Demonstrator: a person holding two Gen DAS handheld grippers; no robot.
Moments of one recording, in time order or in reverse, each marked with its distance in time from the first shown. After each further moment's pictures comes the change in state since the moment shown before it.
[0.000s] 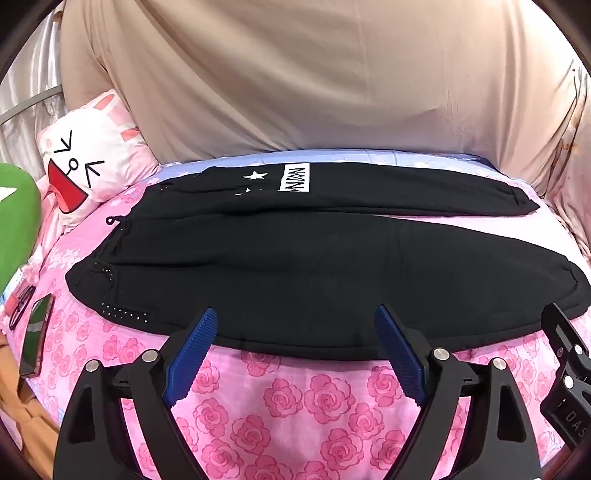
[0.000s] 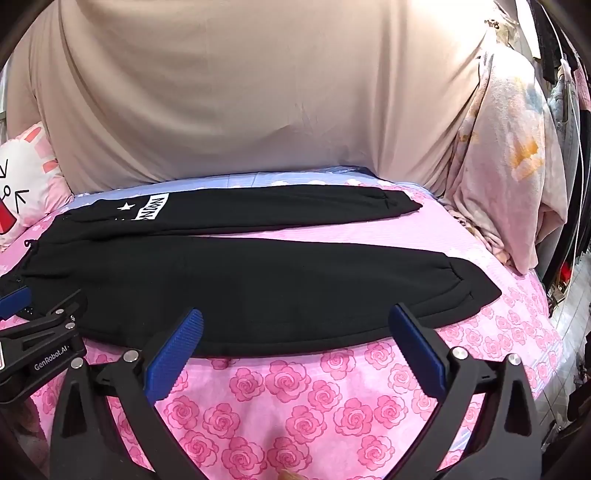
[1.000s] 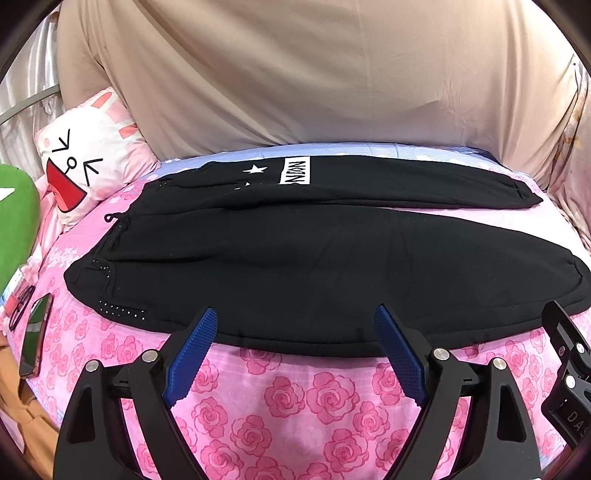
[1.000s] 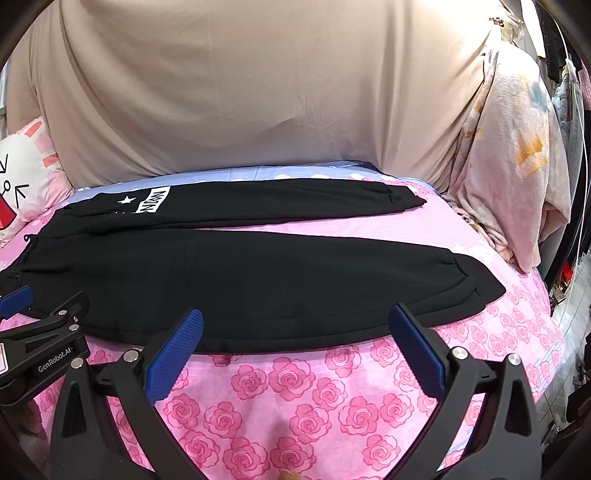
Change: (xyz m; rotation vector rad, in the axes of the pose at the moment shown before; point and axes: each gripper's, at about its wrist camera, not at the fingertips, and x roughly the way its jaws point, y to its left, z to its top) left arm 0.004 0.006 -0.007 0.007 0.011 -0.002; right arm 0.007 -0.004 -0.008 -0.001 0.011 0.010
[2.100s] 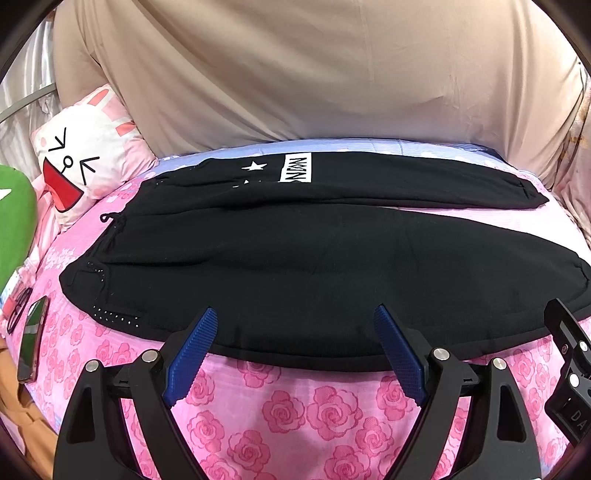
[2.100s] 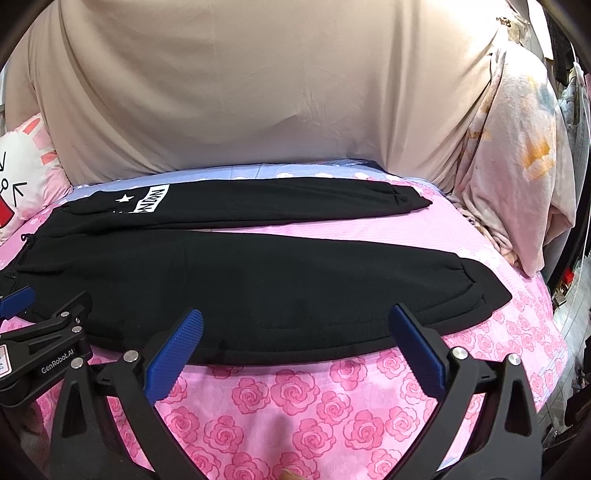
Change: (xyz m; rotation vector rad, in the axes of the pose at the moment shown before) left arm 0.017 -0.003 0.009 0.007 0.026 0.012; right arm 0.017 0.004 0.009 -0.016 0.021 0.004
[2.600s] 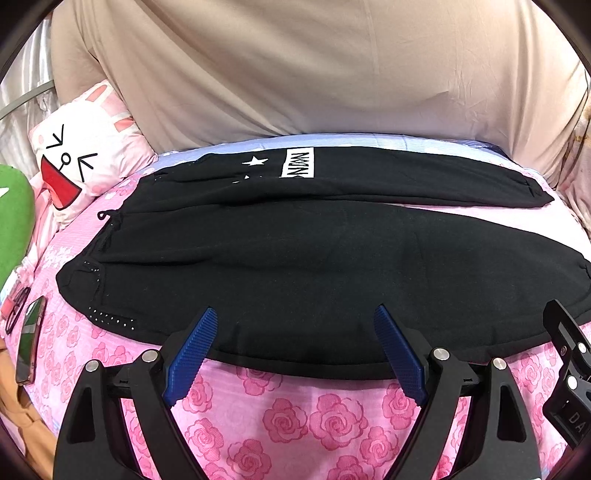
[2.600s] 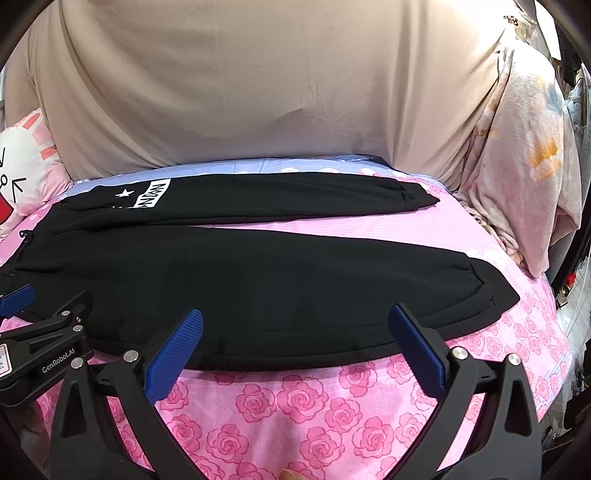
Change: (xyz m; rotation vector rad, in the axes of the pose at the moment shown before) left arm 0.011 0.001 0.004 -0.001 0.017 0.005; right arm 0.011 0.005 0.004 -0.009 0.018 0.005
